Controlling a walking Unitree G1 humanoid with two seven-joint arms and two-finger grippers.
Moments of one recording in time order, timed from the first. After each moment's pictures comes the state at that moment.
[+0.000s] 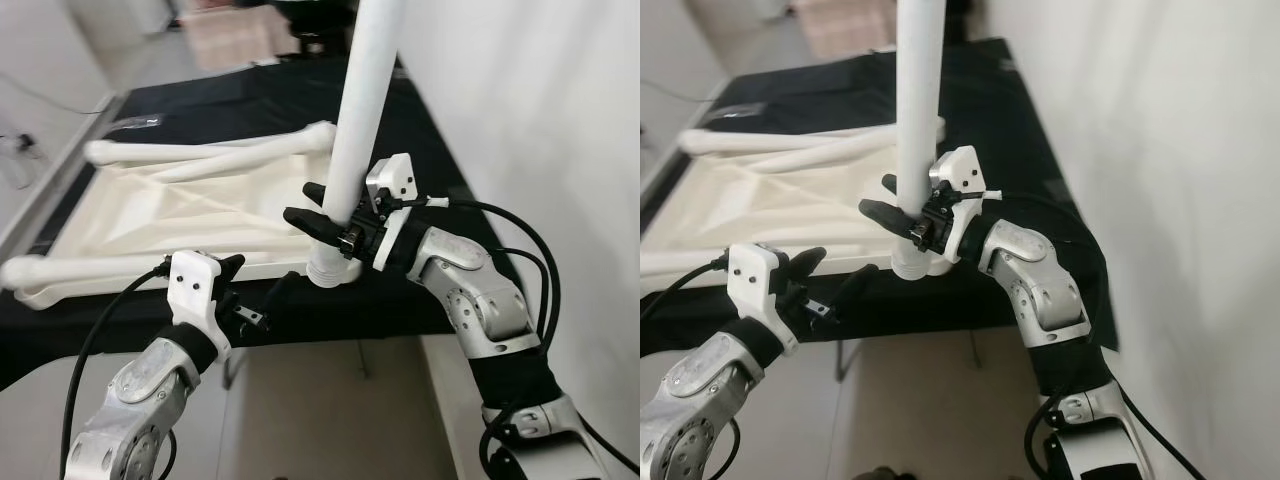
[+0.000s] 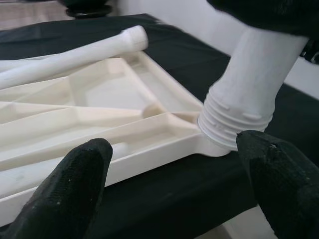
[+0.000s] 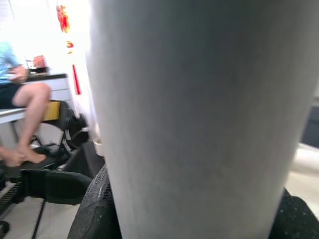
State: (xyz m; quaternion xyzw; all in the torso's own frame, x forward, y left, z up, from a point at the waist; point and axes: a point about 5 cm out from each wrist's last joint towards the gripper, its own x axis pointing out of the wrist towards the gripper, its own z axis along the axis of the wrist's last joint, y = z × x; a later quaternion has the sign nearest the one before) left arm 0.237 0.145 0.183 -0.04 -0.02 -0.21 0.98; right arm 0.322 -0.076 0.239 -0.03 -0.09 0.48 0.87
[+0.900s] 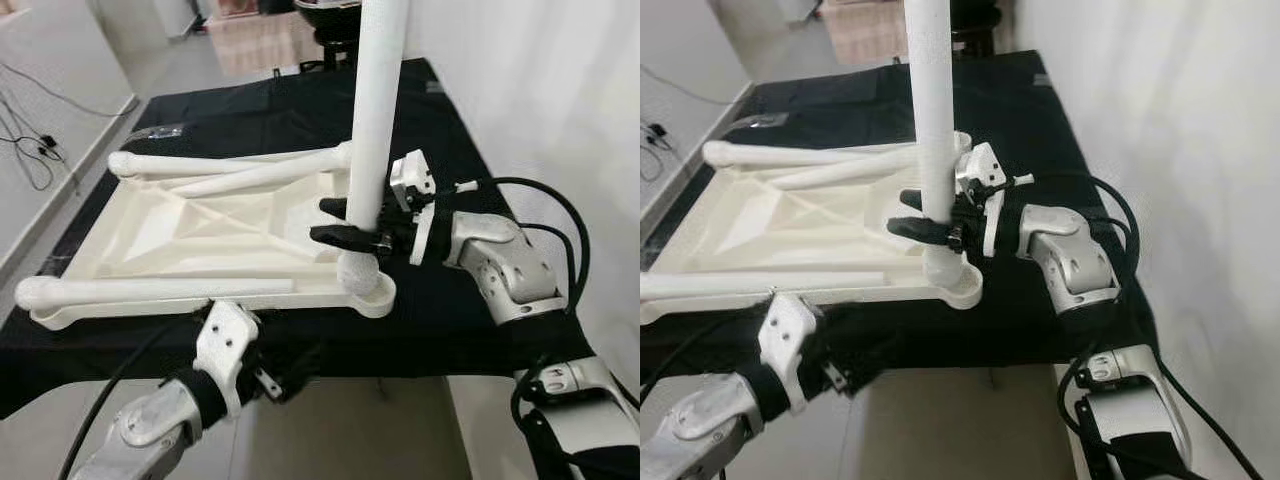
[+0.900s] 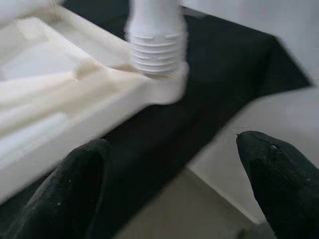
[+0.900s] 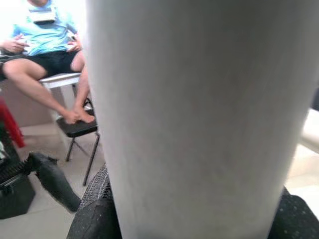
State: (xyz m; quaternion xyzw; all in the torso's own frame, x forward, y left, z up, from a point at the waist) left arm 0.198 0.121 0.161 0.03 0.04 -0.37 0.93; right arm 0.341 -0.130 0.237 -0.06 -0.02 0.60 0.80
